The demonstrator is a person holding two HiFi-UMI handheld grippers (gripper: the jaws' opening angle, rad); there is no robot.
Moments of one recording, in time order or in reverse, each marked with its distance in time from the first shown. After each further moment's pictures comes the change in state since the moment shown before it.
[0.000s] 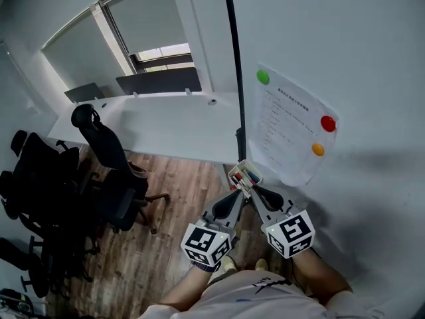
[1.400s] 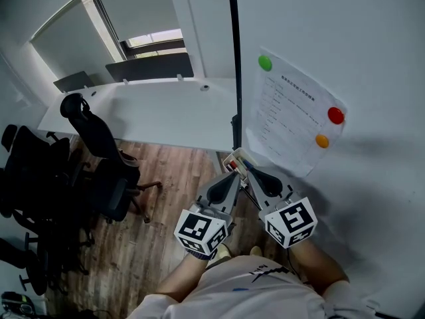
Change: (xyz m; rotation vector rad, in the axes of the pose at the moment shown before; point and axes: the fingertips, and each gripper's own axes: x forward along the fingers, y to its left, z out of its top) left arm 0.012 0.013 0.018 0.002 -0.028 -0.020; right arm 0.013 -0.005 0.028 -0.011 -0.054 -0.020
